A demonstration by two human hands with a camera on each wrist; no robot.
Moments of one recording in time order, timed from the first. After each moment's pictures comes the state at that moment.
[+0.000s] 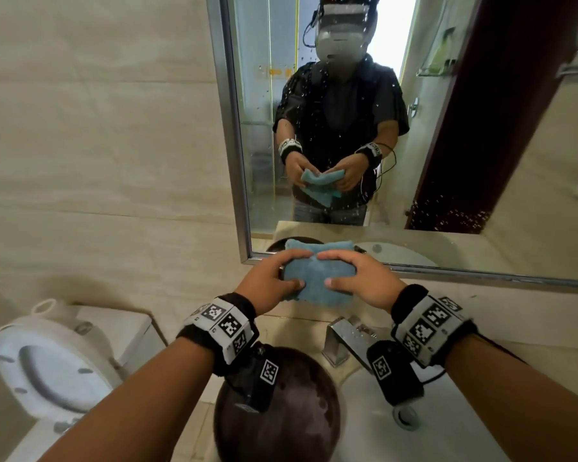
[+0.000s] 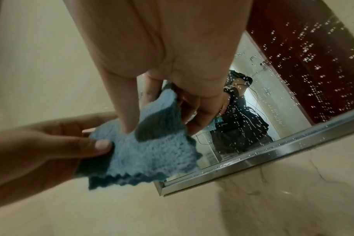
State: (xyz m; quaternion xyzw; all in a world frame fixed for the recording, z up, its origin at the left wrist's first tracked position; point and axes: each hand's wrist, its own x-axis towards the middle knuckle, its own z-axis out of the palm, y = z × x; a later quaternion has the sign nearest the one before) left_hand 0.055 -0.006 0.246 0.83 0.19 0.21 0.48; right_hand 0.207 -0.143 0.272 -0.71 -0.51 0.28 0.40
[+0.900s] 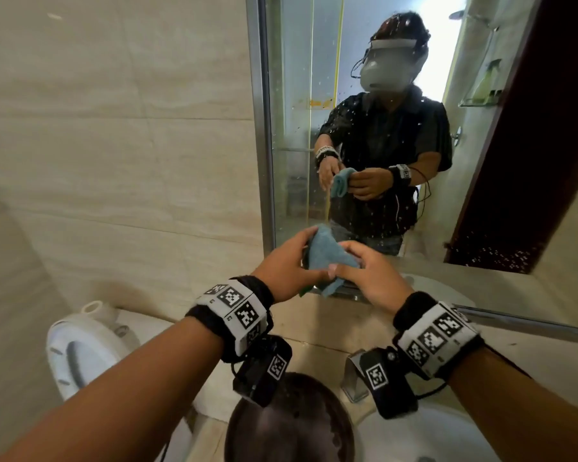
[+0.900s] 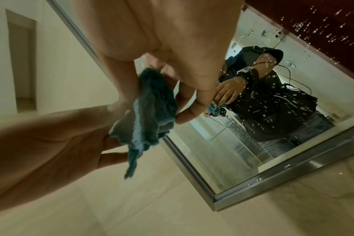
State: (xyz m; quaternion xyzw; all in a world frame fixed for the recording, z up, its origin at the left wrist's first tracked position) left_hand 0.058 -0.023 0.323 0.87 0.24 0.23 0.36; right_hand 0.203 -0.115 0.306 -0.59 -0.51 0.31 0.54
